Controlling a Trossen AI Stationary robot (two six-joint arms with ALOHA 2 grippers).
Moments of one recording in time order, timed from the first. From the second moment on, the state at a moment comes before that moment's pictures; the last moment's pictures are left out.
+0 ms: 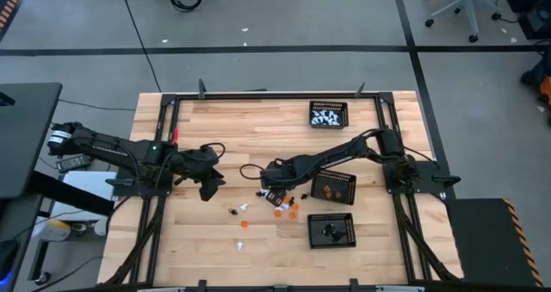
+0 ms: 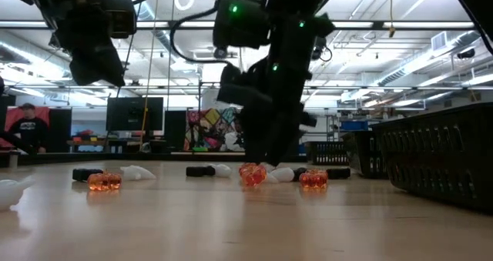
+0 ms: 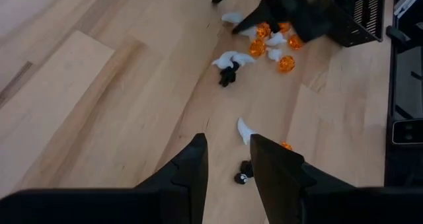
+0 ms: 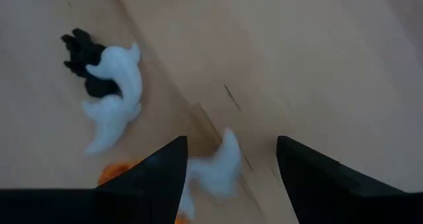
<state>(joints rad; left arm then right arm) -0.16 0.88 0.60 -0.51 -0.06 -0.69 0.11 2.12 1.50 -0.67 0.16 0.70</state>
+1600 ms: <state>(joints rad) -0.16 0.88 0.60 -0.52 -0.06 -0.68 0.12 2.10 1.50 -0.75 0.09 0.47</state>
